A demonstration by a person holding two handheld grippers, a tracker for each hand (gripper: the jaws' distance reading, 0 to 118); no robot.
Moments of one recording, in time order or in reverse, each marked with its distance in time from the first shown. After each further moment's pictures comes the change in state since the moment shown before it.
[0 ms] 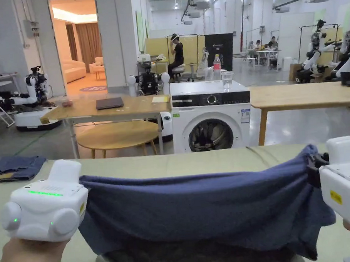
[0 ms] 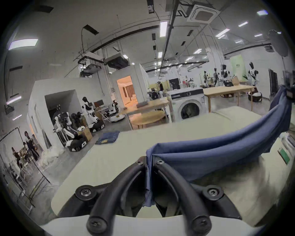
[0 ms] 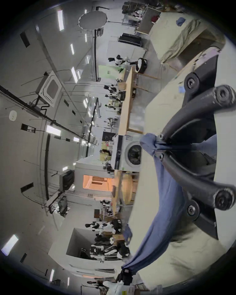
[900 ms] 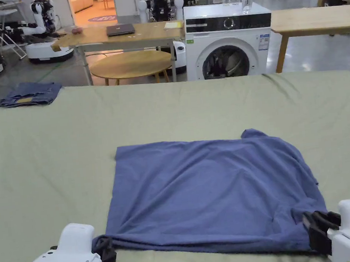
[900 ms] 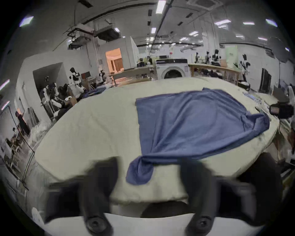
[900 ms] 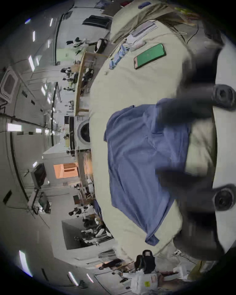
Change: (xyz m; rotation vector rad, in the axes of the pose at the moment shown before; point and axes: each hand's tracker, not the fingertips) left arm 0.014 -0.210 0.117 -0.249 -0.118 0.041; right arm -0.096 -0.162 0.119 -0.328 0.197 -0.157
